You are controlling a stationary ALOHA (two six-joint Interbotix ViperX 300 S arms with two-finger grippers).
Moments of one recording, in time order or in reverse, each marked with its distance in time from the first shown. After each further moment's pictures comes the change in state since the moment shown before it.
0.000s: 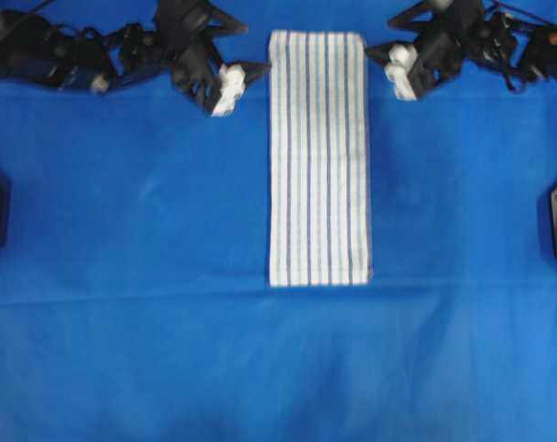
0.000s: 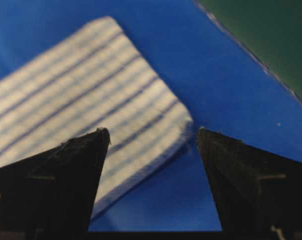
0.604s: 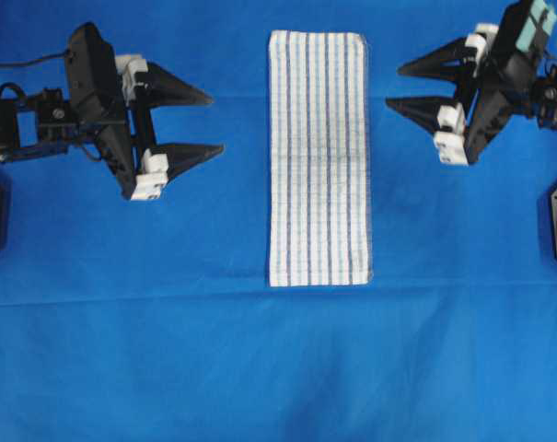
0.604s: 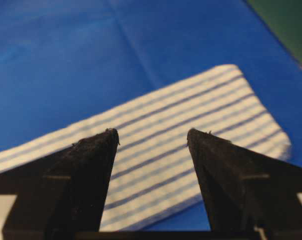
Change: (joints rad) left arm -0.256 -0.442 0.311 0.000 0.002 -0.003; right arm 0.232 -0.423 0.196 0.000 0.000 0.002
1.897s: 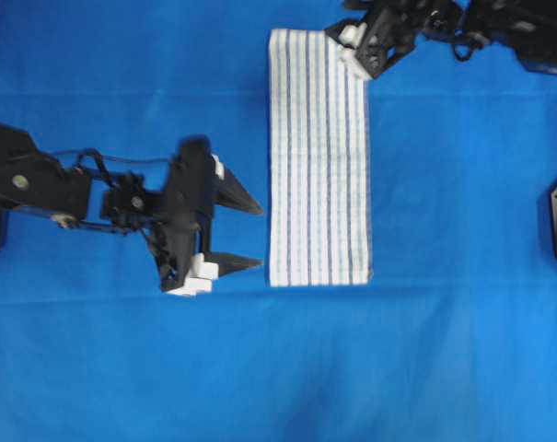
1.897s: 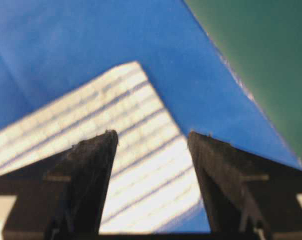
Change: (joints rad) left arm -0.268 0.172 -0.178 0.000 0.224 -0.037; right arm -0.123 0.425 -0.410 -0.083 0.273 -0.002
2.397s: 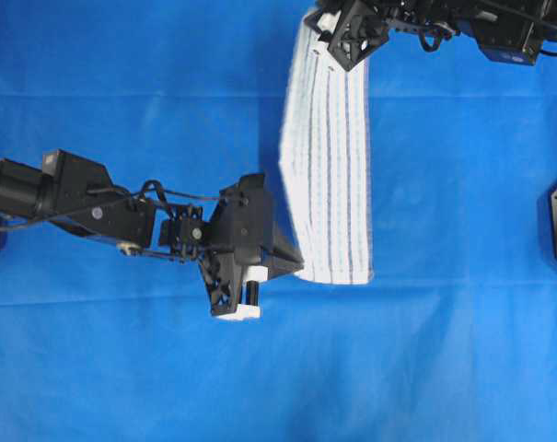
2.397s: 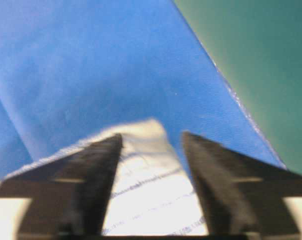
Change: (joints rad) left arm -0.071 0.272 -0.186 0.002 -0.060 -0.021; right arm -0.005 0.161 -0.170 -0.003 0.041 -0.005
